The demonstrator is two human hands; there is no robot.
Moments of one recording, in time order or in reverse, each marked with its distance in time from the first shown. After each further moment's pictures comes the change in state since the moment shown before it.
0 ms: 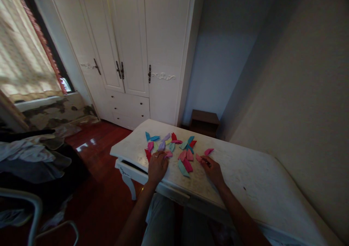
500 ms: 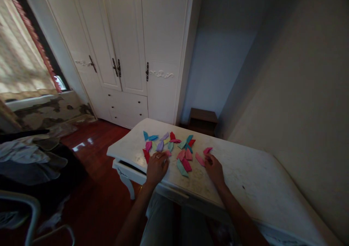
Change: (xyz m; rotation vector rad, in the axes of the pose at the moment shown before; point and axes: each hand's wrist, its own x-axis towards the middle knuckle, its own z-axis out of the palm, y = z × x) left_hand 0.001 0.008 -0.008 -0.001 -0.118 0.068; right_hand 0.002 0.012 0.000 -0.098 0.133 0.131
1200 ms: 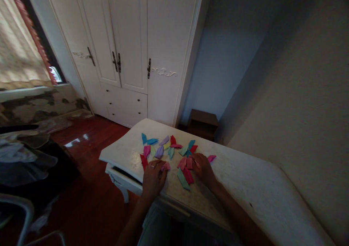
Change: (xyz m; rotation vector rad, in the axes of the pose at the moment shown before) left_hand -0.005 -0.004 0.006 -0.041 0.131 -0.098; right_hand 0.032 -0.049 0.033 -0.129 -0.255 -0.500
